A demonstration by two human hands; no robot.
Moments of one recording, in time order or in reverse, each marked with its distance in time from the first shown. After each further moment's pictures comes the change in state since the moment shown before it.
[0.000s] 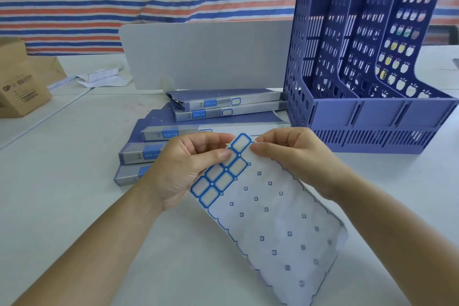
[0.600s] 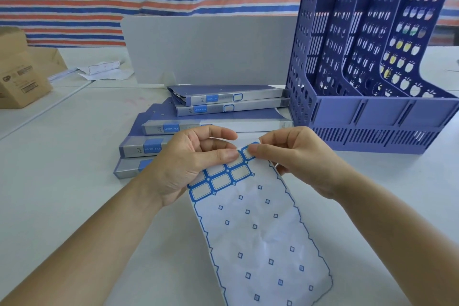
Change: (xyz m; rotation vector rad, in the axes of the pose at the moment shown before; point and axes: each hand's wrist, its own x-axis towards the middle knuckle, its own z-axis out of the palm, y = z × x) left_hand -0.002 0.003 0.001 -0.032 -0.079 -0.034; right_hand 0.001 0.001 0.001 -0.054 -0.070 -0.005
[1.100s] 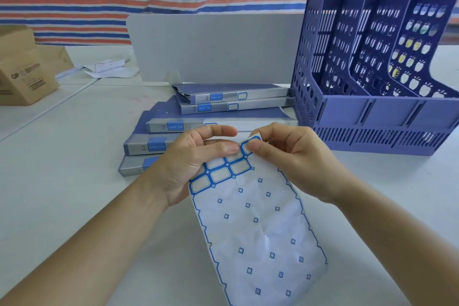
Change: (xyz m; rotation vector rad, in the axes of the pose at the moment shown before) left_hand 0.001 0.000 0.001 -0.161 0.003 -0.089; right_hand 0.001 0.009 0.010 -0.054 0.028 -0.307
